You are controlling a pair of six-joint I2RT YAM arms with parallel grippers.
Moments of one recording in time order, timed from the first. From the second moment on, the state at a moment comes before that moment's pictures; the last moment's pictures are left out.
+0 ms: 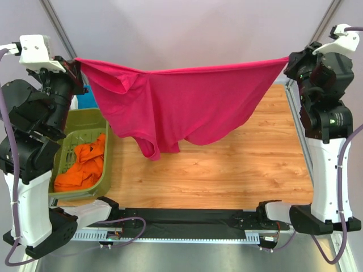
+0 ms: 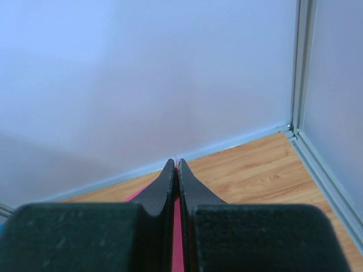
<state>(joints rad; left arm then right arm) -0.41 1.13 2.07 -0.75 -0.41 -0.02 0.12 1.28 1.93 -0.62 0.28 0.33</state>
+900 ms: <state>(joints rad) -0.45 0.98 2.02 -0.77 -0.21 0.12 0.12 1.06 1.82 -0.74 0.37 0.18</state>
